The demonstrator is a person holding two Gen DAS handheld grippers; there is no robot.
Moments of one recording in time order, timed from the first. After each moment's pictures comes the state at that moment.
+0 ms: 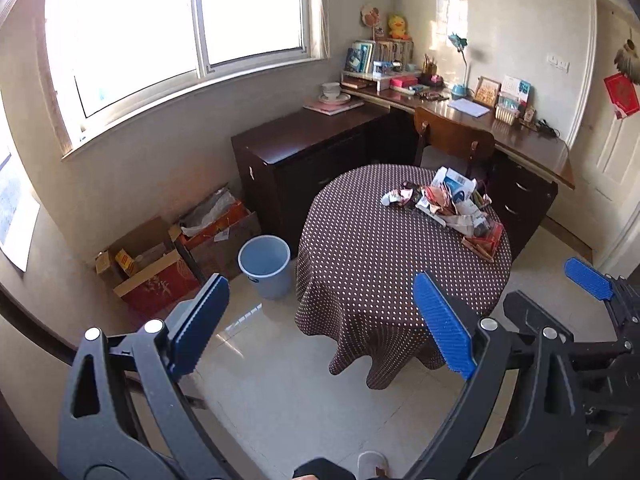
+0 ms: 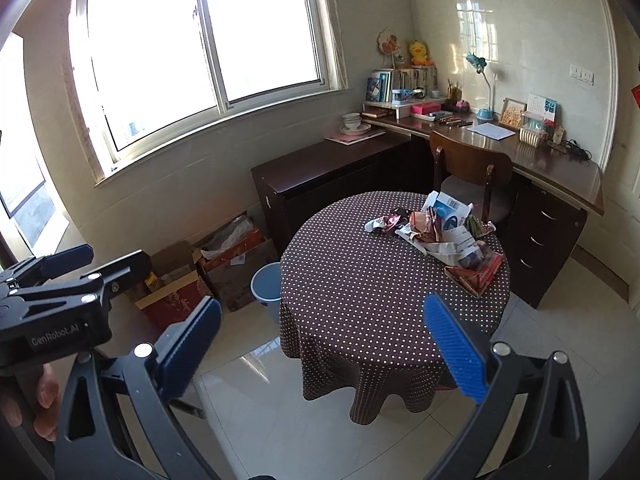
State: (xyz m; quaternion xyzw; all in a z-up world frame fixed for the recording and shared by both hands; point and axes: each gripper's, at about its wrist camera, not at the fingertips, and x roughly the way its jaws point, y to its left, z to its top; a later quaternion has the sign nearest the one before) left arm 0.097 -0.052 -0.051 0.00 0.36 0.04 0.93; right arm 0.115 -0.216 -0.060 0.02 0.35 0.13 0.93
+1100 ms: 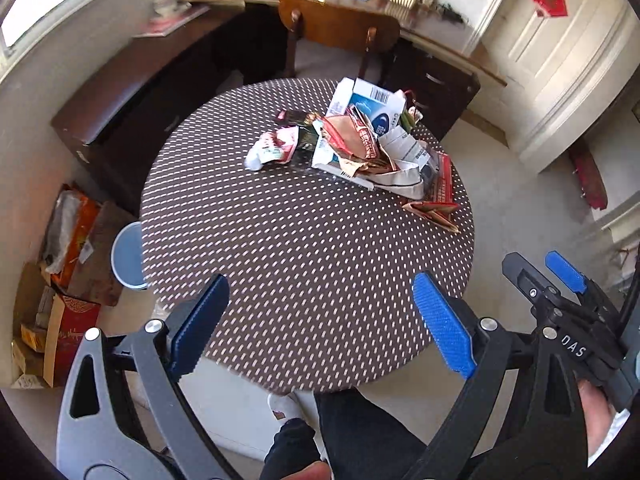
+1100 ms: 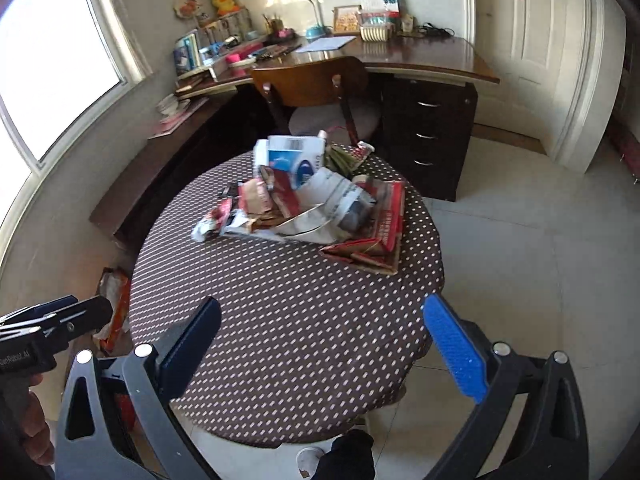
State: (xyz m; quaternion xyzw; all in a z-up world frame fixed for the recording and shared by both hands) left arm 0.402 -0.142 -0.181 0.05 0.53 -0.22 0.81; right arm 0.321 -0.339 -0.200 0.16 0.43 -0.16 0.87
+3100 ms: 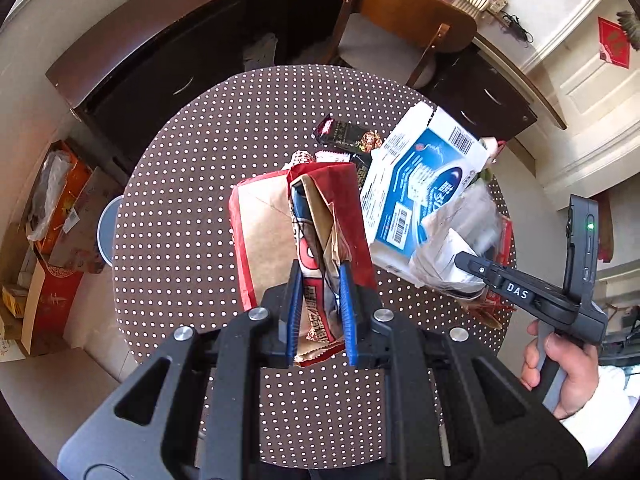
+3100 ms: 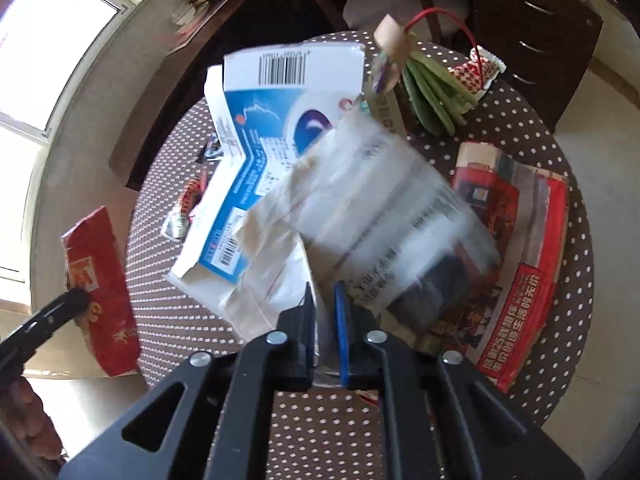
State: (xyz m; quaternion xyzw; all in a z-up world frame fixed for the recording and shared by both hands) left arm 0.542 -0.143 -0.245 -0.02 0.59 -0.15 0.79; right arm 0.529 -0.406 -0.325 0.23 0.60 0.02 0.77
